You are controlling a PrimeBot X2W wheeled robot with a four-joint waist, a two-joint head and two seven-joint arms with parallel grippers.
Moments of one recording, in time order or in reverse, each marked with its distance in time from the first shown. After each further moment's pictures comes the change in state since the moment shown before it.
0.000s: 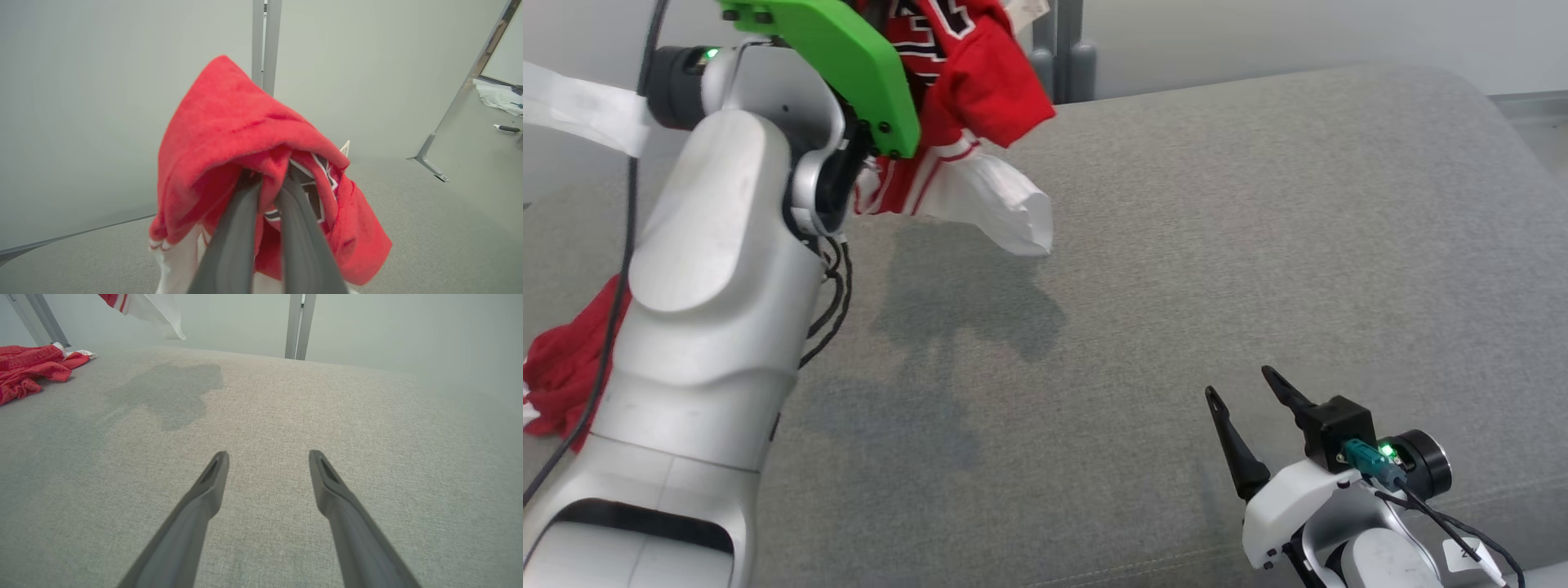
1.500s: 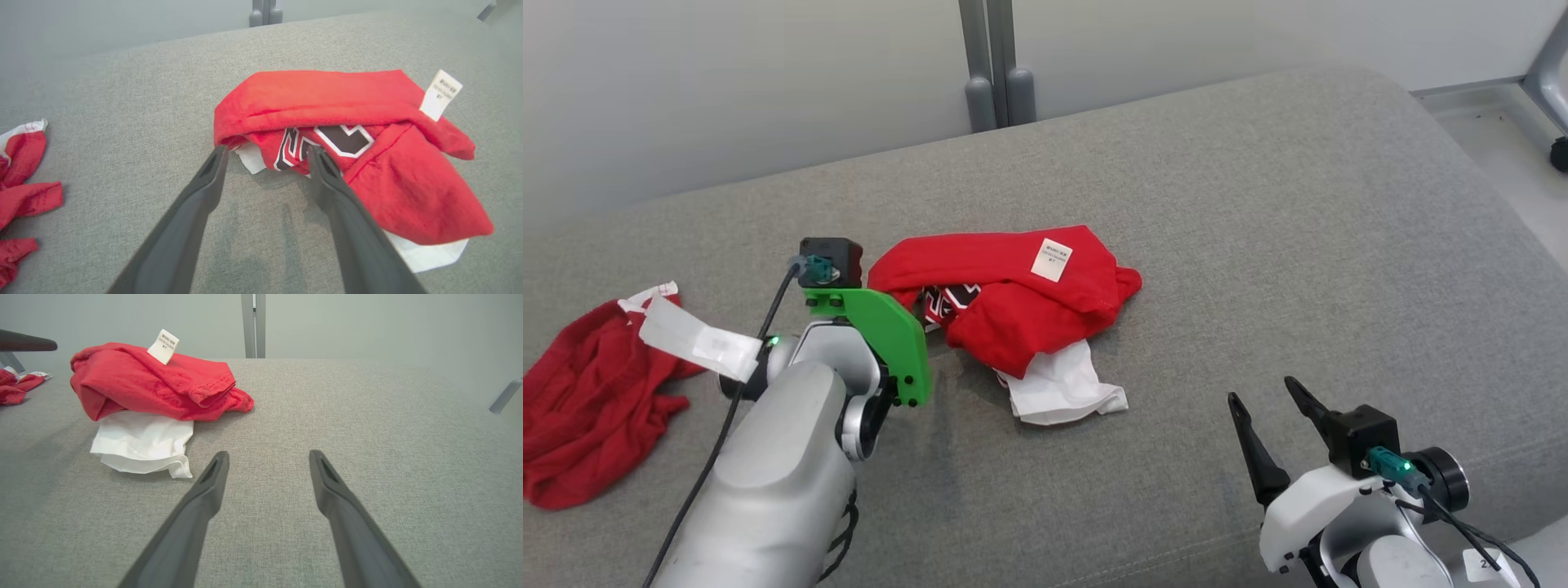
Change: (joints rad) left arm 0.343 -0.004 -0.149 0.202 -0.053 0.053 -0.079; right arm 0.003 0.000 -0.049 0.055 0.039 0.000 -0.042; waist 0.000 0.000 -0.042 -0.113
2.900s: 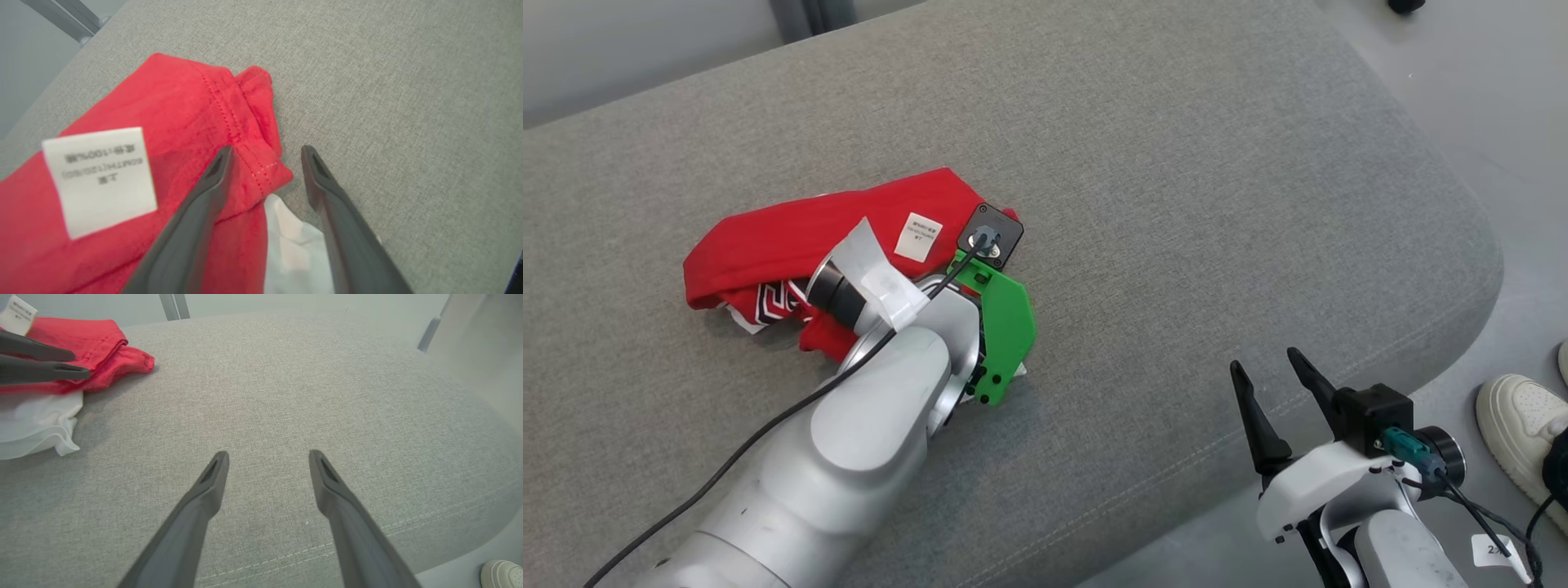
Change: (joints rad) left arm -0.121 -0.023 -0.306 -0.153 0.219 0.011 0.212; right arm -0.057 -0.001 -0.007 0.047 0.072 0.000 -0.074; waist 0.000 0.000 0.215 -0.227
